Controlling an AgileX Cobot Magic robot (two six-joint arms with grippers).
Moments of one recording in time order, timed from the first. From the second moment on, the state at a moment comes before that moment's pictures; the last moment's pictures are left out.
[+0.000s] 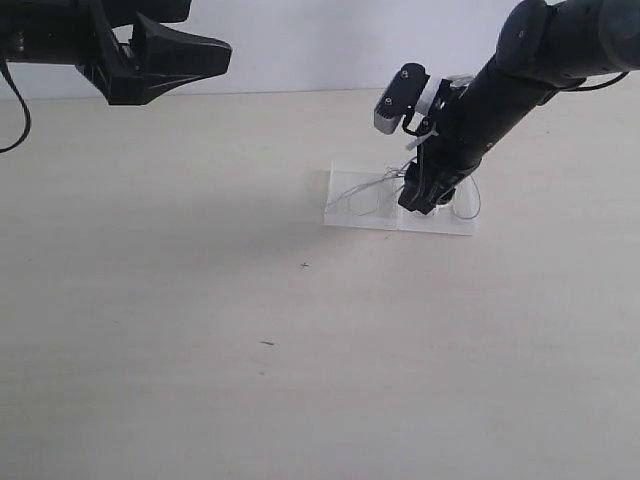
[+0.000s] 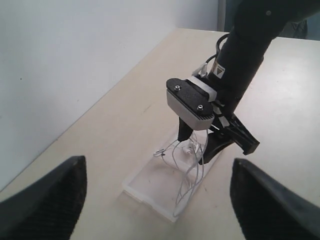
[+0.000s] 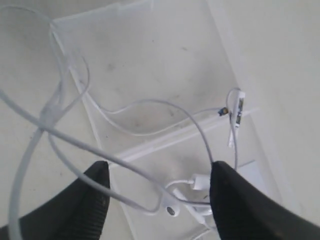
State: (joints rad) left arm -0.06 1.52 -1.02 1.63 -0.79 -1.18; right arm 0.27 2.08 -1.39 0.37 0.66 -1.07
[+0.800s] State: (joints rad) left arm -0.19 1.89 -1.05 1.23 -0.92 -0.73; right arm 0.27 2.08 -1.52 0.35 0.86 -1.00
